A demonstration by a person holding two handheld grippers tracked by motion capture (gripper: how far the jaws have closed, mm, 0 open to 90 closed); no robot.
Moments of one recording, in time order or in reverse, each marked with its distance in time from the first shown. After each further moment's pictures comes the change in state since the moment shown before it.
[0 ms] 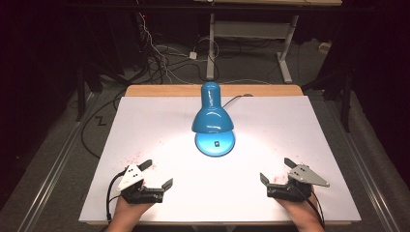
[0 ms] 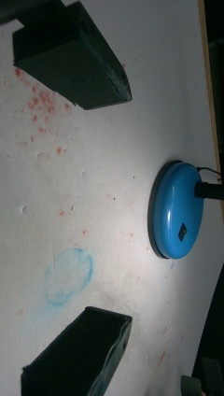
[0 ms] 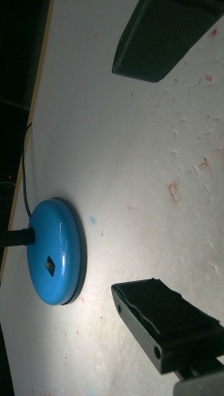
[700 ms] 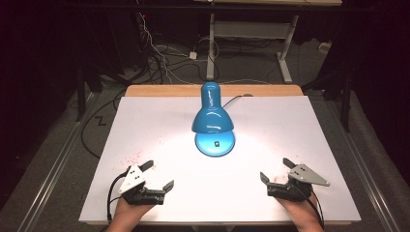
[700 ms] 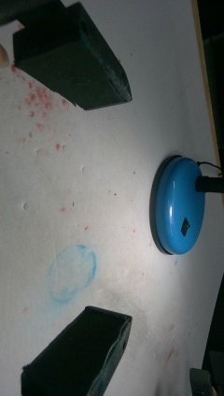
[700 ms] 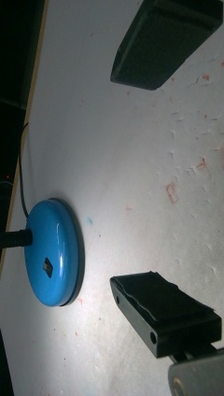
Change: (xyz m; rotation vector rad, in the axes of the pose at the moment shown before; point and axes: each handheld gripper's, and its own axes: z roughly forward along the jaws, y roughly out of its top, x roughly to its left) left arm 0.001 0.000 -0.001 0.024 0.009 0.101; right arm 0.000 0.000 0.001 0.010 0.008 0.001
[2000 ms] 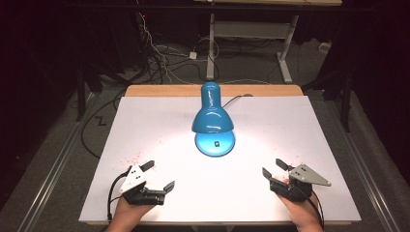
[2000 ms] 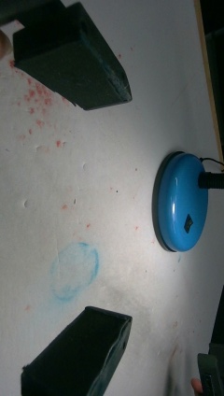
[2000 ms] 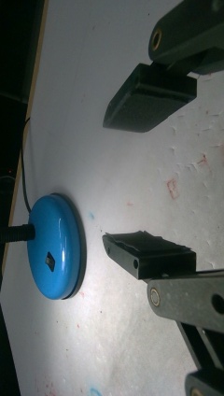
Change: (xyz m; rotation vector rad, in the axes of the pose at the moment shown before) left arm 0.000 0.001 0.001 0.013 -0.010 0.007; right arm -0.002 -0.001 -0.001 -0.011 0.022 0.002
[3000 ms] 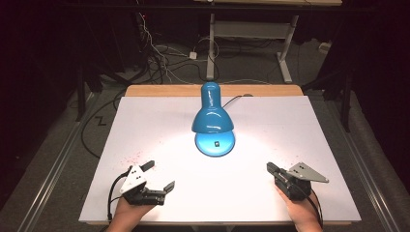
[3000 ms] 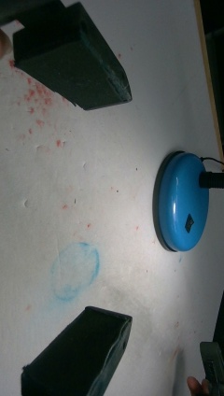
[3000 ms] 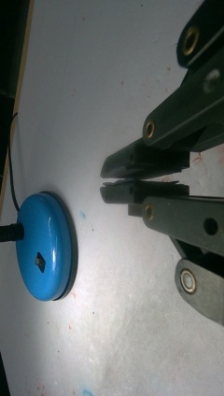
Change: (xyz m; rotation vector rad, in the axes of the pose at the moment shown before) left arm 0.000 0.000 0.000 0.005 0.002 0.010; right arm -0.001 0.002 0.004 0.051 0.008 0.011
